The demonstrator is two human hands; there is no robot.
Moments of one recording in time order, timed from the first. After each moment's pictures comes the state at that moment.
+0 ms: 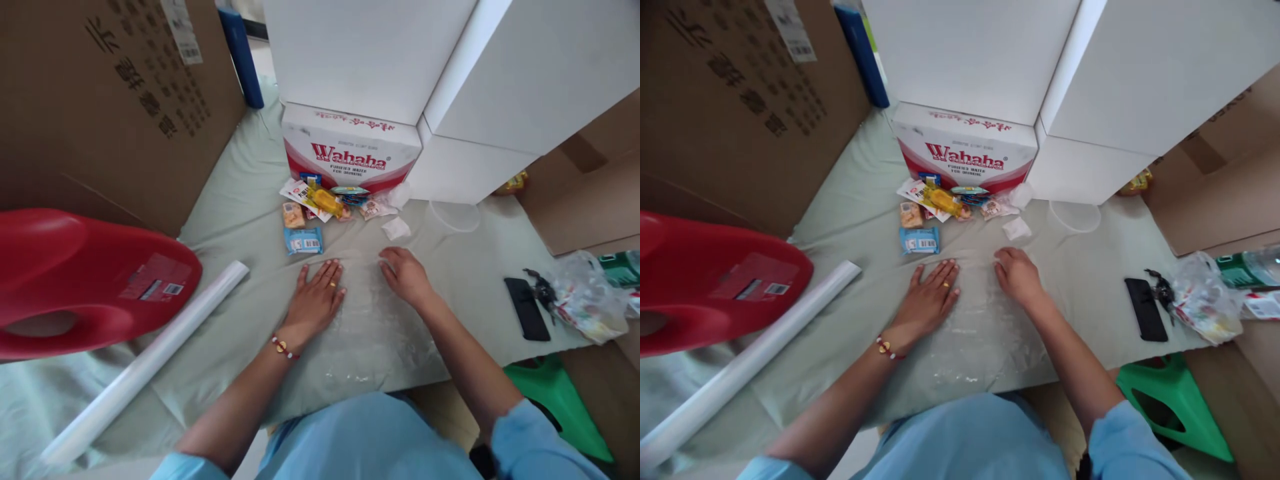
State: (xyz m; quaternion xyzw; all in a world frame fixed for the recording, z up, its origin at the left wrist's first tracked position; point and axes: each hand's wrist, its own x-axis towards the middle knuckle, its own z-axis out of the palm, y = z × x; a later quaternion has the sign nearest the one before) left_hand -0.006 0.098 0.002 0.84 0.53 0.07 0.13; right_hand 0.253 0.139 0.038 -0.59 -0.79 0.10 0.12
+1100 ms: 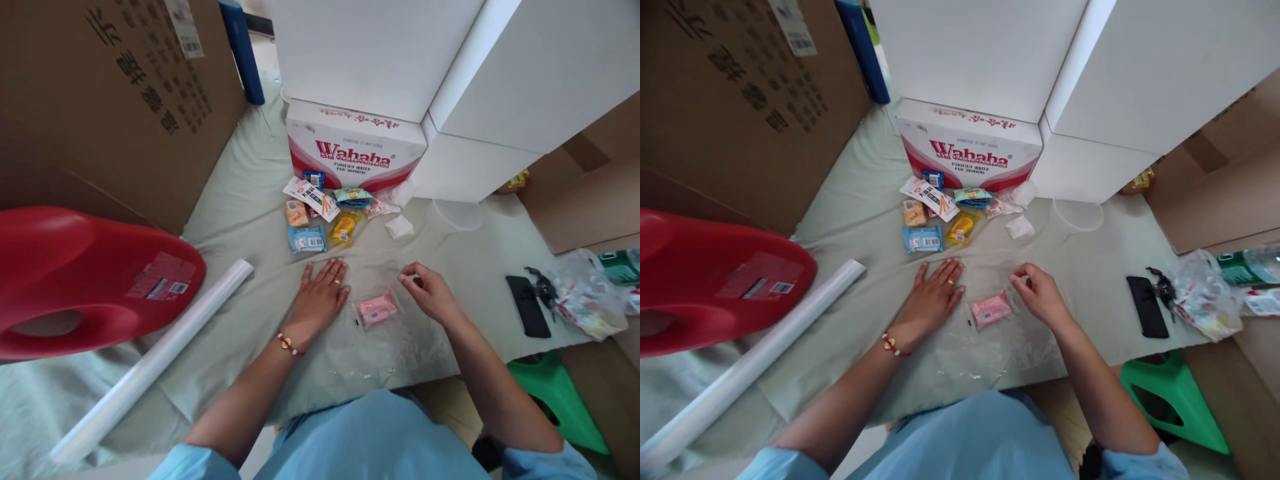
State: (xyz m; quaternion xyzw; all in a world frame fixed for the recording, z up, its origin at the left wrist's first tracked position) left_hand -0.008 0.098 0.003 0.83 0.52 0.09 0.15; right_hand 0.270 0.094 0.061 -0.64 -0.66 0.32 0.25
